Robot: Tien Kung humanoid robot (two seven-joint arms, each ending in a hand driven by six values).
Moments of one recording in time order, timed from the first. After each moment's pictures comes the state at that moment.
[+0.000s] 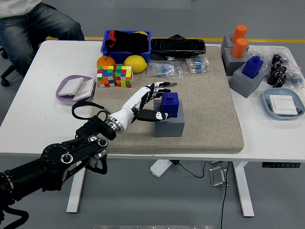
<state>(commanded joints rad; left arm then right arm) -0.72 0.12 -0.39 -0.97 0.77 0.25 -0.30 -0.01 -0.41 1.20 0.36 -1.26 0.19 -0.19</state>
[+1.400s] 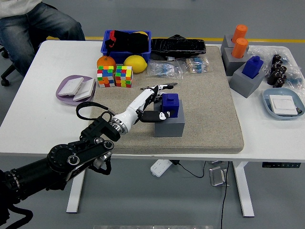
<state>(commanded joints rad) -0.74 0.08 -0.35 -0.93 0.80 0.30 -0.29 -0.01 -0.41 1.20 0.36 -1.26 0.18 -0.19</state>
